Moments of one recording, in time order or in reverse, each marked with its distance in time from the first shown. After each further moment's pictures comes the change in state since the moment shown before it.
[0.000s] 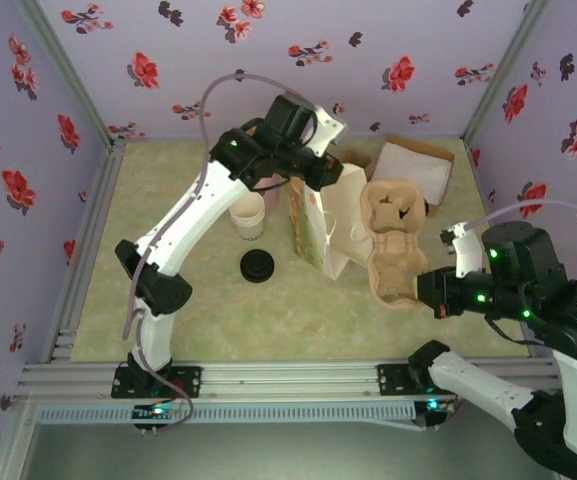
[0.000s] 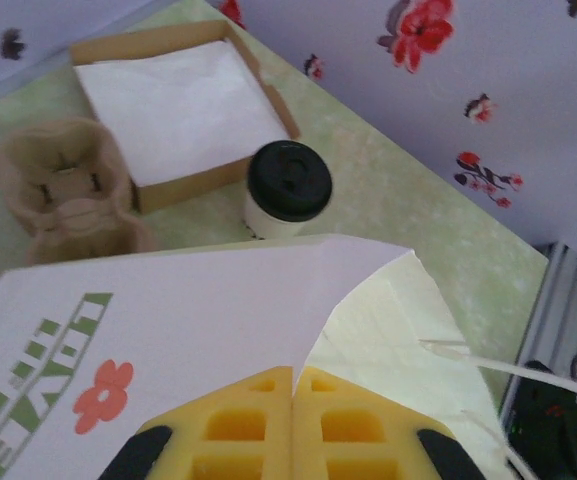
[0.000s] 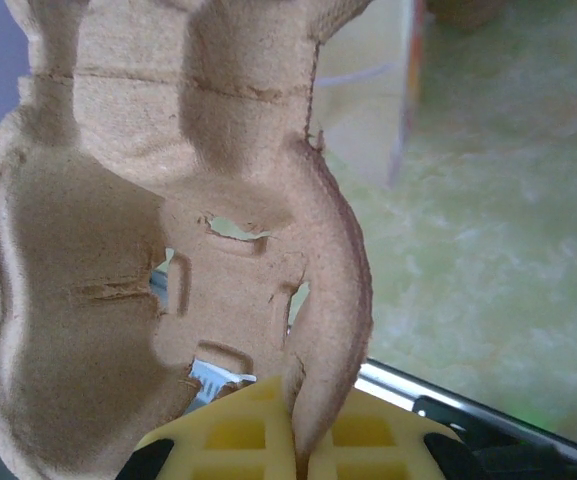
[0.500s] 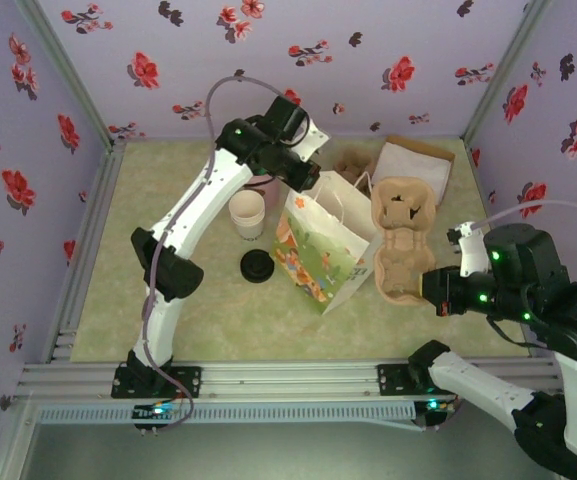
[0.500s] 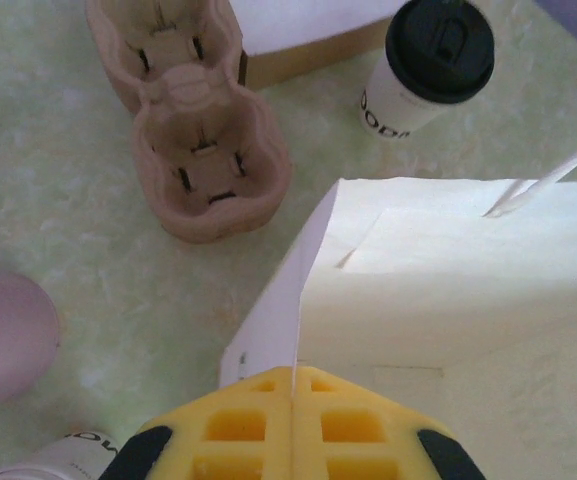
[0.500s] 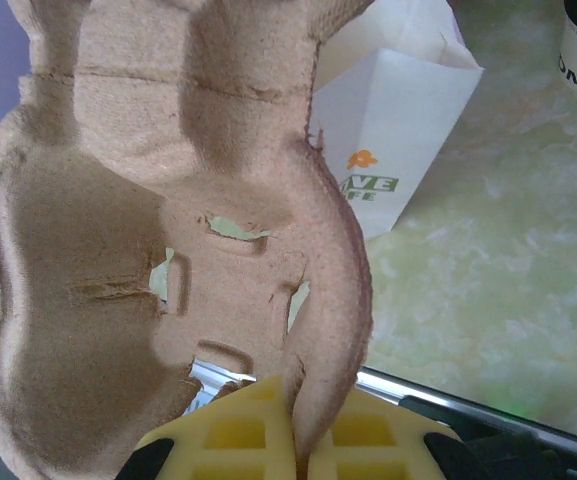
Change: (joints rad) left arm 0.103 0.143 0.141 -0.249 -0.068 0.128; right arm -0.010 -0.007 0.023 -0.014 0.096 0.050
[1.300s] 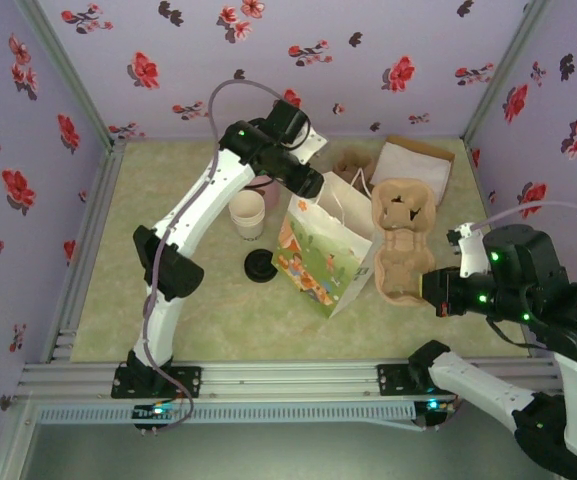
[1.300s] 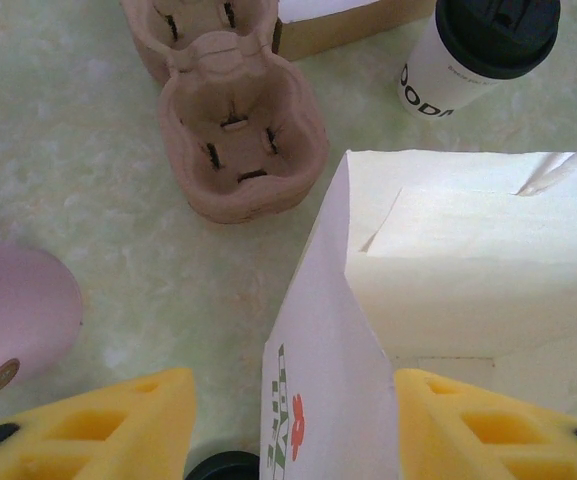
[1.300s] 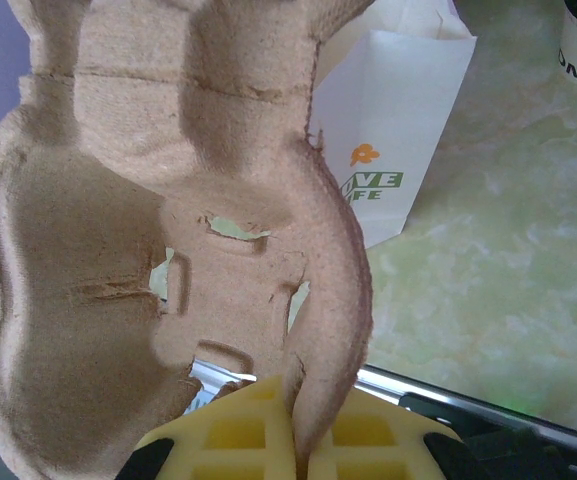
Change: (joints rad) left arm 0.007 0.007 -0.057 0.003 -0.056 0.023; right arm 0.000 -0.006 -0.012 0.000 -0.002 0.006
